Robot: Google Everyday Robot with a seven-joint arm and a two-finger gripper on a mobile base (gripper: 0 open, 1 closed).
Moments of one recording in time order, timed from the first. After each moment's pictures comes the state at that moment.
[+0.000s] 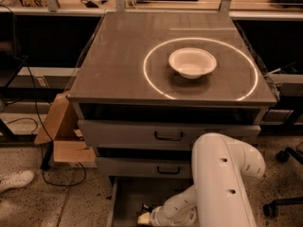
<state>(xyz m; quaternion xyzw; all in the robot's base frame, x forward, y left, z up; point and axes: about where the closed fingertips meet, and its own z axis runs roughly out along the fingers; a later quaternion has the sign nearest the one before) 0.403 0.007 0.144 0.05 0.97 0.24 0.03</state>
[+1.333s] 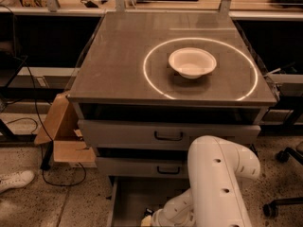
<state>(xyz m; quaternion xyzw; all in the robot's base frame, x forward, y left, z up) 0.395 0.000 0.121 0.07 0.97 0.23 0.01</state>
